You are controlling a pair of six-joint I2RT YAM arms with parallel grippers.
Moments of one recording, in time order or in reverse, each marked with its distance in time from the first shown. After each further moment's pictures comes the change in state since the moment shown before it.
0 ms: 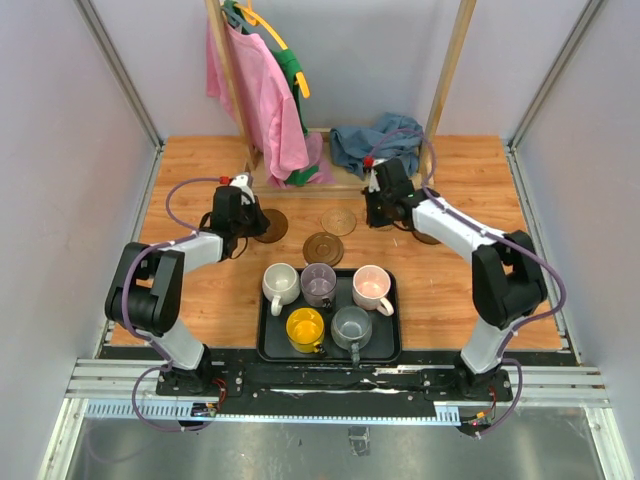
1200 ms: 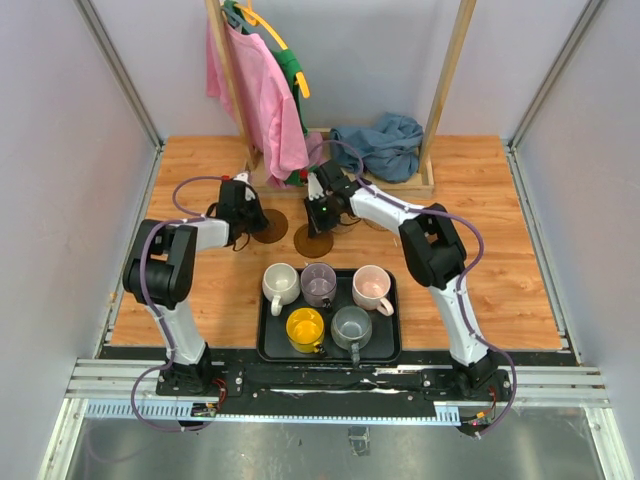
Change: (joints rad) left arm 0.013 0.204 0.141 -0.069 -0.029 -0.057; right arm 0.180 0.547 0.507 -0.127 -0.332 -0.021
